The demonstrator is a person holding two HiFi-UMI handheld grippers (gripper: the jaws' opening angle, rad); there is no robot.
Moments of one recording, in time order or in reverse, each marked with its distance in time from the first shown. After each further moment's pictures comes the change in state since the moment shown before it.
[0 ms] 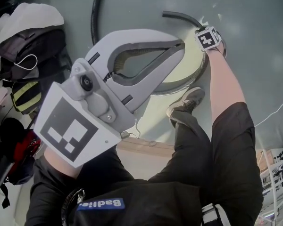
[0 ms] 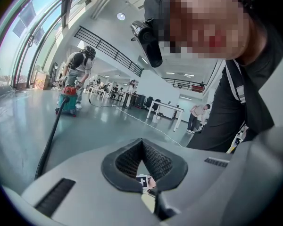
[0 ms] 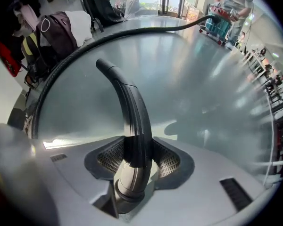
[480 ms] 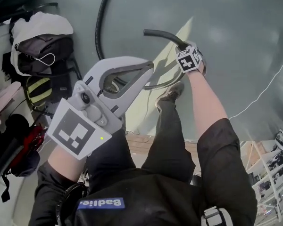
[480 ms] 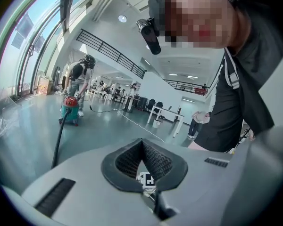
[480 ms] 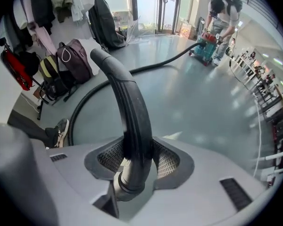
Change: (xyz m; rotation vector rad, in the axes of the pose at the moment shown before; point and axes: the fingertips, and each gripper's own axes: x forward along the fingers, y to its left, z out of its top) left arm -0.076 -0.079 0.171 -0.031 0.002 0.050; right arm -0.254 0.043 0.036 0.041 -0.103 -0.012
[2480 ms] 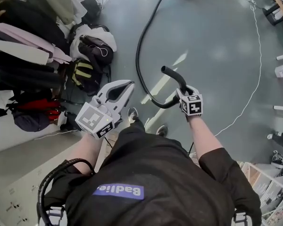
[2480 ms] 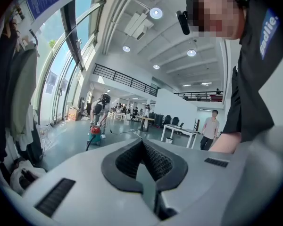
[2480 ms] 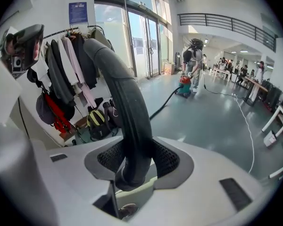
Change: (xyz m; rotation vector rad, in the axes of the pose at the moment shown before) left arm -0.408 -0.377 0.137 0.064 -0.246 0.299; right arm -0.552 0.296 -0.061 0.232 -0.431 -0.005
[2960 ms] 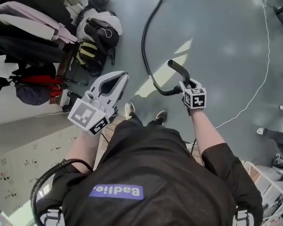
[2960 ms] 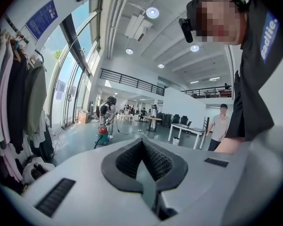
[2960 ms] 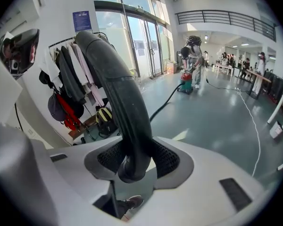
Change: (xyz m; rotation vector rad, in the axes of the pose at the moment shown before) left arm -0.038 -0.122 -0.012 0.020 0.001 0.139; right arm -0.067 -0.008 -0.093 0.027 -0.020 0.083
